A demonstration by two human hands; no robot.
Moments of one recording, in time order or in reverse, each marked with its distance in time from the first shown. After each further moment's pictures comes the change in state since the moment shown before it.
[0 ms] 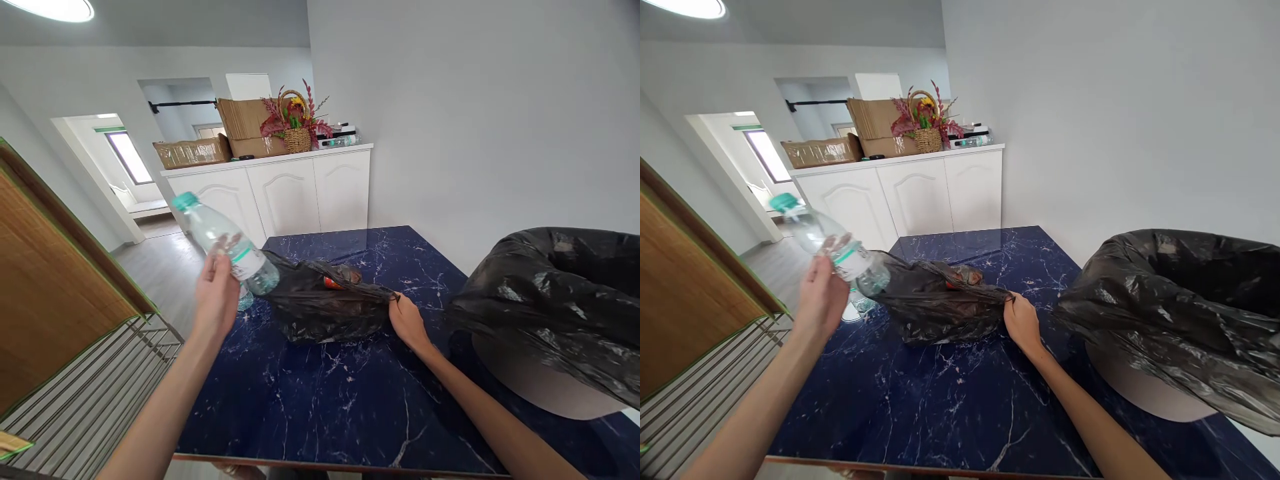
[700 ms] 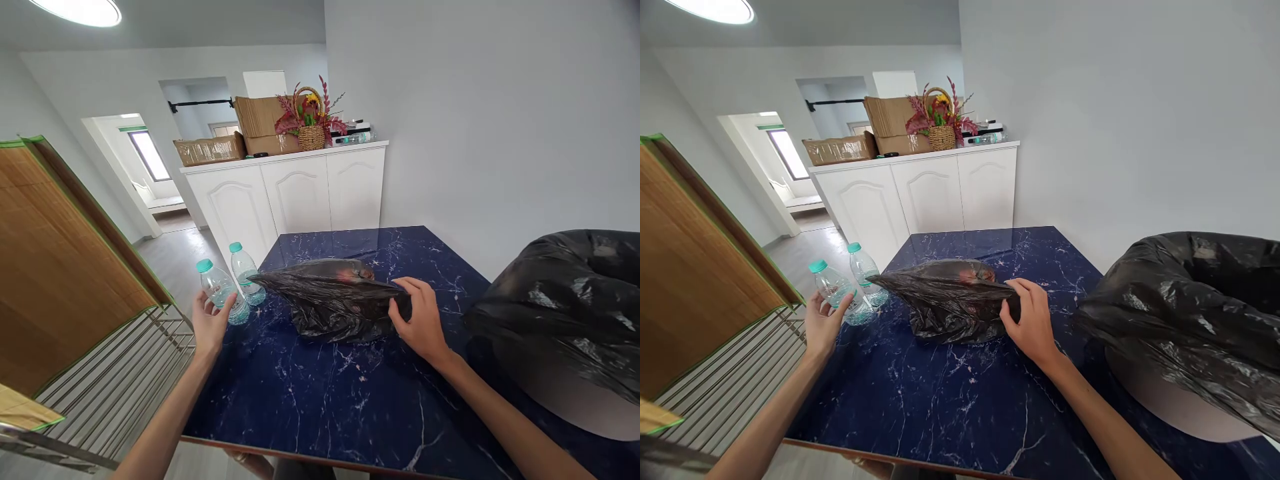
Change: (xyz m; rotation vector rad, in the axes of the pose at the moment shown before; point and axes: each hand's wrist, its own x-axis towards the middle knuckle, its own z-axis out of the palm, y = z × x) left_hand -0.045 -0.084 -0.126 0.450 0.365 -0.126; right_hand -0.014 -0.069 -0.036 0.027 0.189 -0.488
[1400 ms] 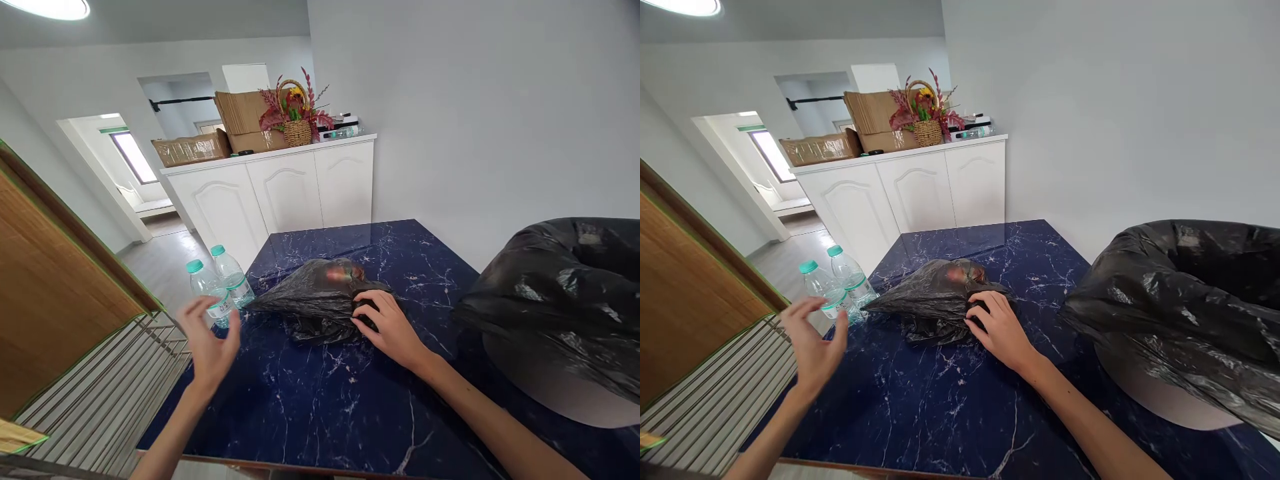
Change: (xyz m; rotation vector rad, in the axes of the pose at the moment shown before) left_hand -0.052 0.062 0.020 0.487 -0.066 0.706; right_hand -0.004 -0.017 0.011 0.057 -0.320 -0.216
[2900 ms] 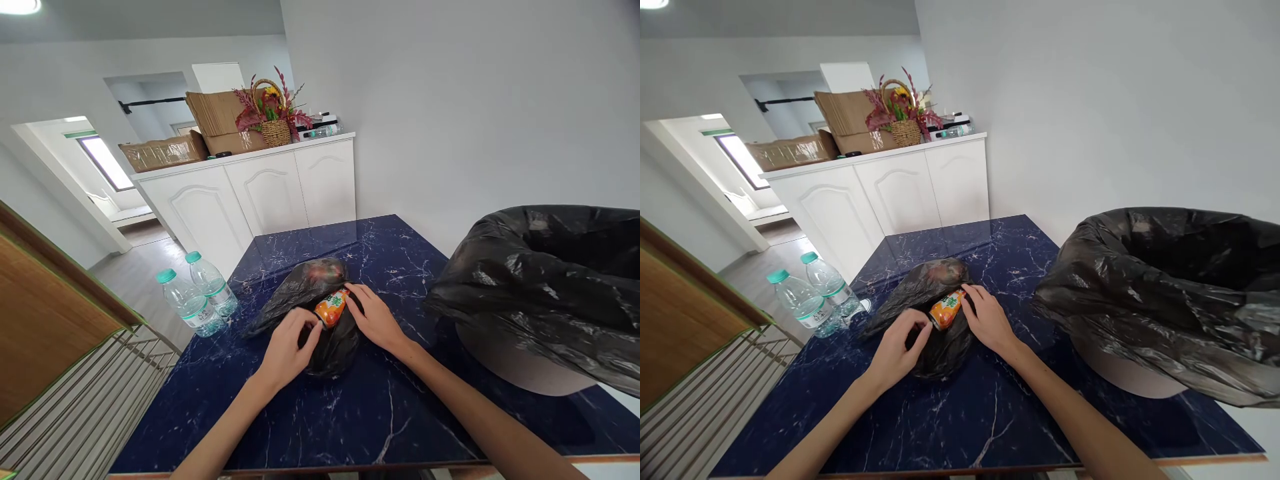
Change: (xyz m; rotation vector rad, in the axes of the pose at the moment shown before) left_hand -0.029 0.116 0.076 -0.417 -0.759 0.120; right_hand -0.001 0.024 0.014 0.065 -0.005 0.388
